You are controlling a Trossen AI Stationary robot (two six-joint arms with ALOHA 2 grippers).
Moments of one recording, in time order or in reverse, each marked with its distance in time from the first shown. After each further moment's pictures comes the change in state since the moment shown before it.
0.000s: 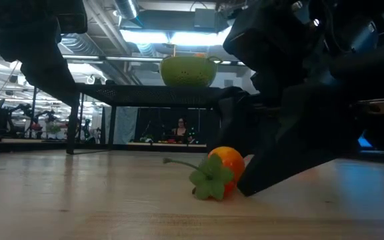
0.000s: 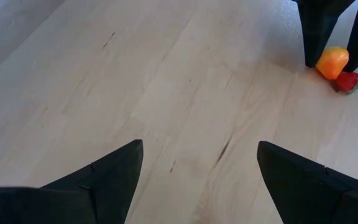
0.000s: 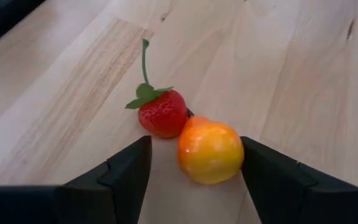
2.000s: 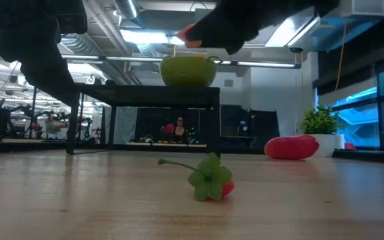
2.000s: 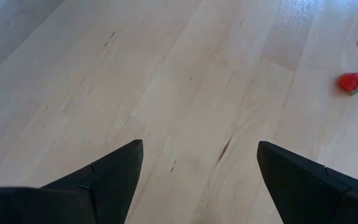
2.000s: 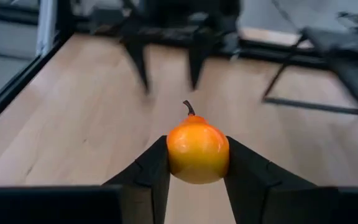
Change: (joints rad) left arm 0.000 0.000 0.000 -0.004 0.001 0.002; right arm -0.188 -0.374 0.000 -0.084 0.167 0.024
